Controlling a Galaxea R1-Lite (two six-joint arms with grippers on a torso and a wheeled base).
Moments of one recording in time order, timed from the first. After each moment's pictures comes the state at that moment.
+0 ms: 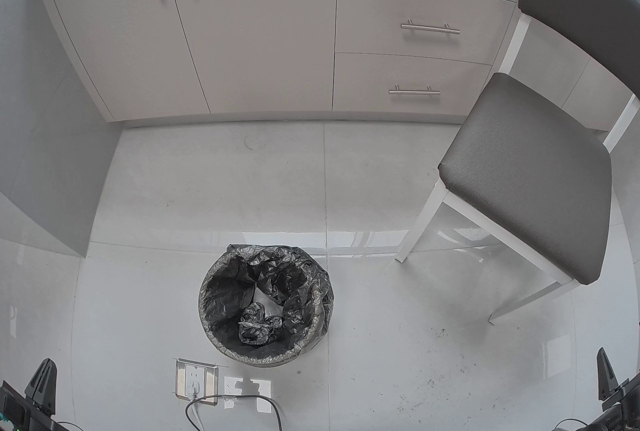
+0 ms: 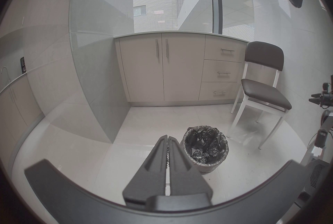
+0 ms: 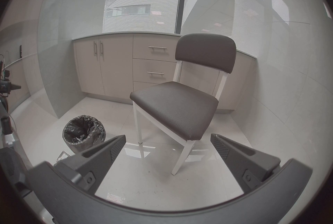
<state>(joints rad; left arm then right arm) 0.00 0.01 -0.02 0.02 -0.02 0.02 0.00 0.01 -0.02 -0.05 -0.05 -0.14</state>
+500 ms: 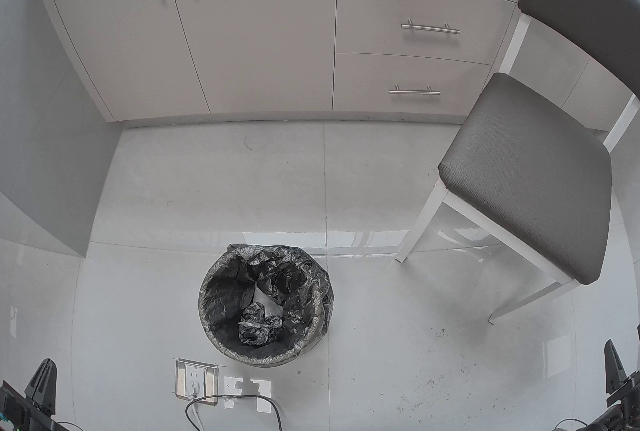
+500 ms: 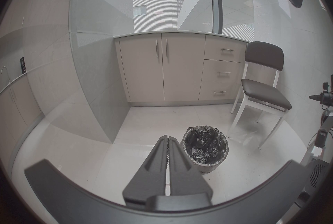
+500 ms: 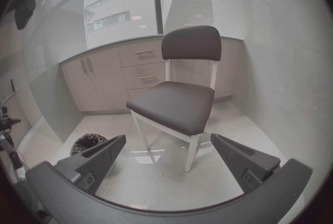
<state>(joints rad) 0.00 0.01 -0.02 0.02 -0.02 0.02 0.00 0.01 -0.02 -0.05 -0.08 0.08</state>
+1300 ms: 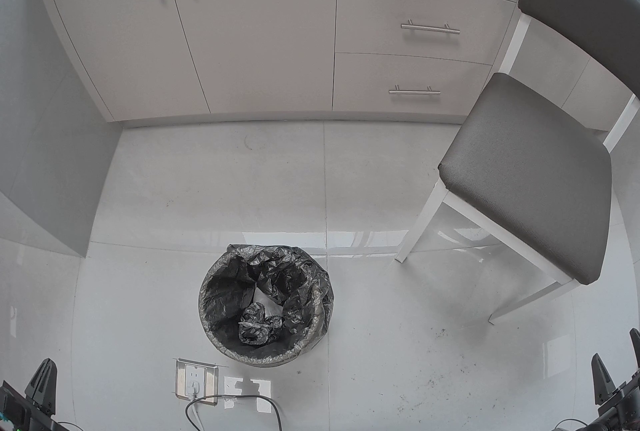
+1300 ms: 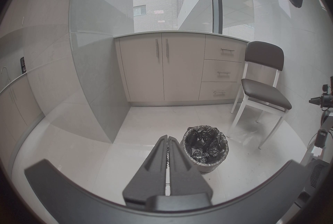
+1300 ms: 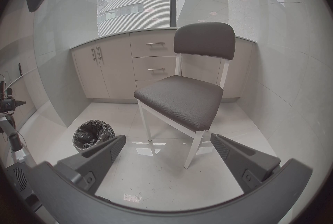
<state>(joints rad) 0.00 0.01 -0.02 0.02 -0.02 0.02 0.00 0.01 -0.02 0.00 -0.01 -0.01</state>
